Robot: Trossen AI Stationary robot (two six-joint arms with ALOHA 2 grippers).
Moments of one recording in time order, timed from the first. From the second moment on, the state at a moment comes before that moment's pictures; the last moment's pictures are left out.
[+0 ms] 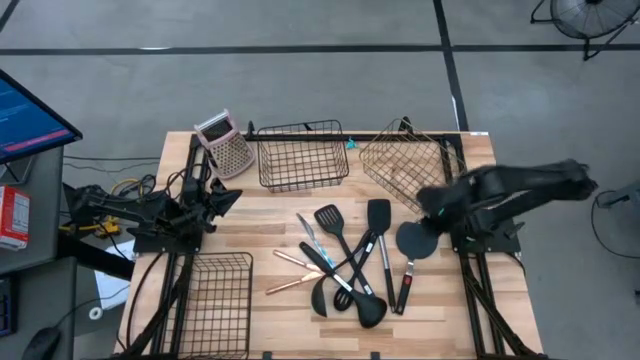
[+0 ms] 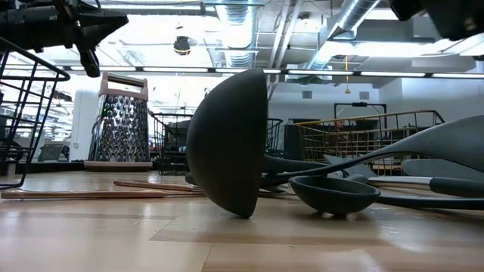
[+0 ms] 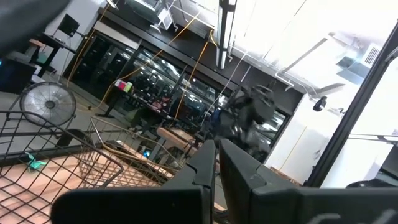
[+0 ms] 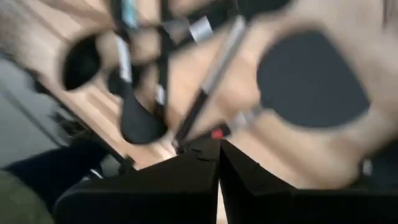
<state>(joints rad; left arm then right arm) -0.21 0.18 0.01 0.56 -0.48 -0.40 0.23 1.07 1.13 -1.27 -0.11 1.22</state>
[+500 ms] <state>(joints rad) -0.21 0.36 0.12 0.57 -0.42 -0.65 0.68 1.35 1.15 -1.25 -0.13 1.95</state>
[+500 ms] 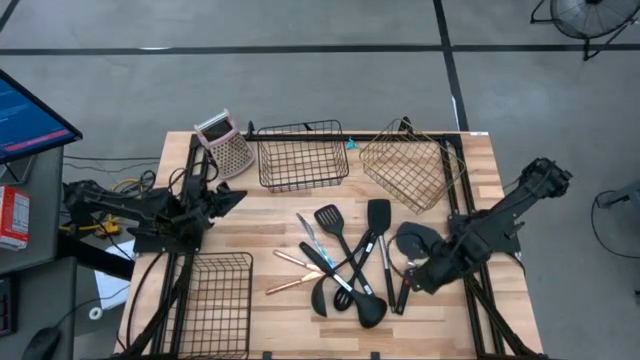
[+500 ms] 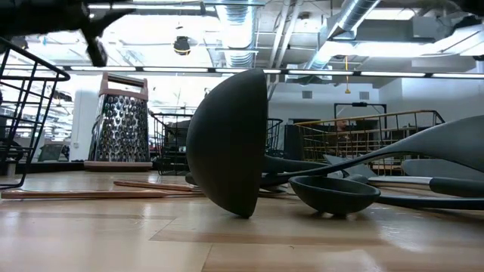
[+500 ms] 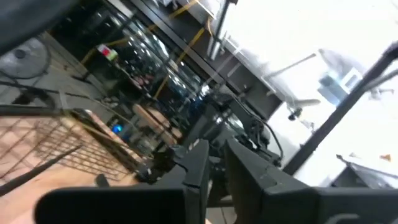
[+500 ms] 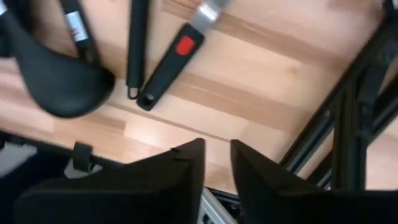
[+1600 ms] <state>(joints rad) -0.11 1.55 0.98 0.04 -0.05 -0.48 0.73 1.36 1.15 -1.25 0.05 1.89</state>
